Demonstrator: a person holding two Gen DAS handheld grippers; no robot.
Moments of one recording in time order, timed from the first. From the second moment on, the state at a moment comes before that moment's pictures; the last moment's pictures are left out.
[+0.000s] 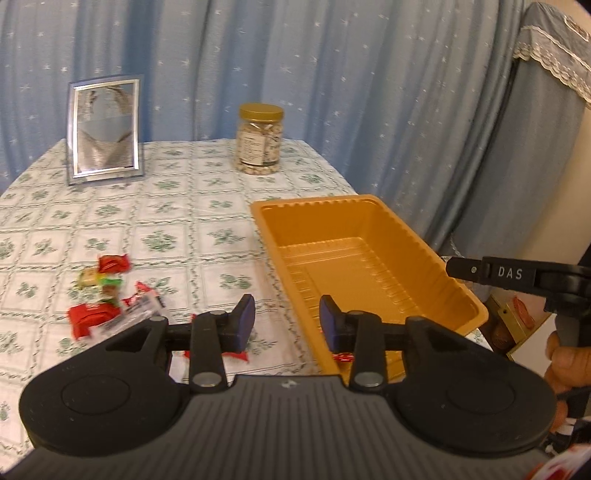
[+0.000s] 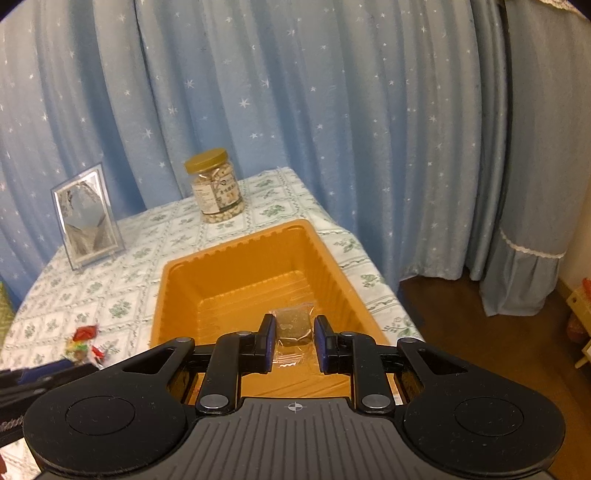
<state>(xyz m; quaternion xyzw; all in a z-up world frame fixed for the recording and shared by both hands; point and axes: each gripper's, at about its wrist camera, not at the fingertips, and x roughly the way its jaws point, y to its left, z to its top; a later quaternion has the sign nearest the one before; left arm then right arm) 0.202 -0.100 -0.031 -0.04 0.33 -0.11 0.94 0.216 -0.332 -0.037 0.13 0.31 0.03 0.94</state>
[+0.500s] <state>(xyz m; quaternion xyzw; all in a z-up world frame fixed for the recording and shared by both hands) 0.142 -0.070 -0.013 -0.04 0.32 -0.07 0.94 0.161 -0.345 -0.015 0.19 0.30 0.02 0.93</state>
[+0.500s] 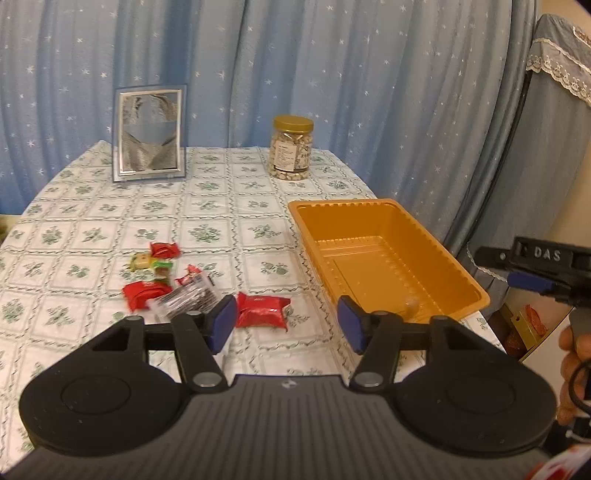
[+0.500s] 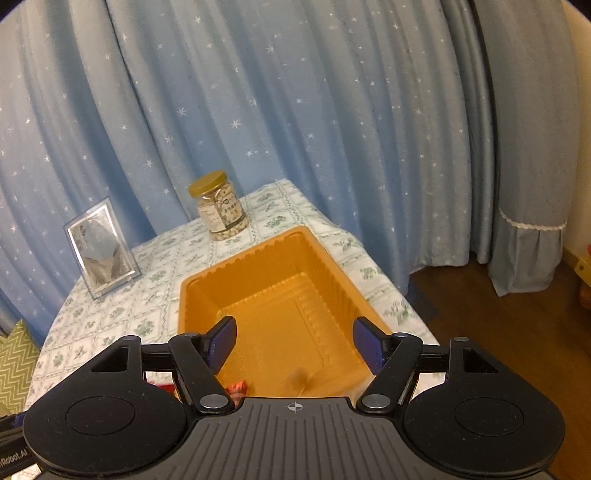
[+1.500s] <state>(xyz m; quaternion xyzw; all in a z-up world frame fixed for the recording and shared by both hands) 0.038 0.012 -0.005 -0.05 0.32 0.00 0.95 0.064 -0.245 -0.006 0.11 0.32 0.10 0.94</state>
